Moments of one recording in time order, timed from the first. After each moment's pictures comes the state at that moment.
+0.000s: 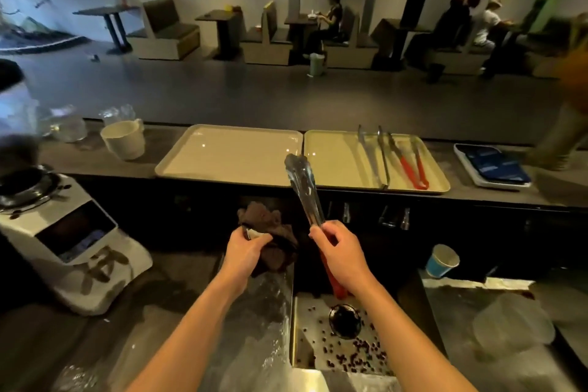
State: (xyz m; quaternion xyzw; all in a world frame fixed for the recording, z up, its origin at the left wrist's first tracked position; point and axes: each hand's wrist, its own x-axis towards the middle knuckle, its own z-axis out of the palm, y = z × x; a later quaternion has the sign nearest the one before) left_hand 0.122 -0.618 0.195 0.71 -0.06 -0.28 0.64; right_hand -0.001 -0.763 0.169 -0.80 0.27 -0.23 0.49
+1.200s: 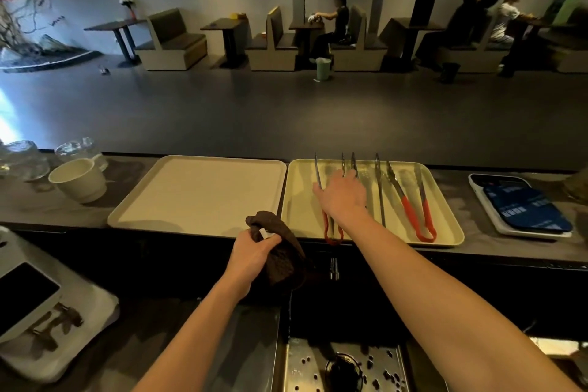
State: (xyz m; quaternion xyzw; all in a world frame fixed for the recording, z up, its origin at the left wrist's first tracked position) left_hand 0.171 -0.760 0.218 0.74 -0.09 -0.28 0.60; right_hand 0.150 -0.974 0.216 -0.90 0.42 -0.10 0.08
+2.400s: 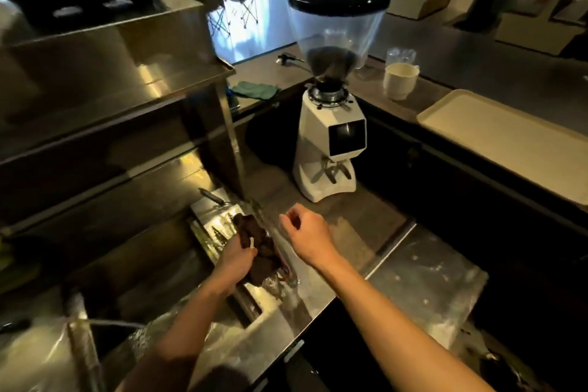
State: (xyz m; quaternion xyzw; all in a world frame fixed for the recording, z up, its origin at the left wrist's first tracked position) left_hand 0.098 -0.202 0.129 0.80 0.23 -0.10 0.54; right_hand 0.138 -0.355 0.136 -0.91 -0.05 0.04 0.40
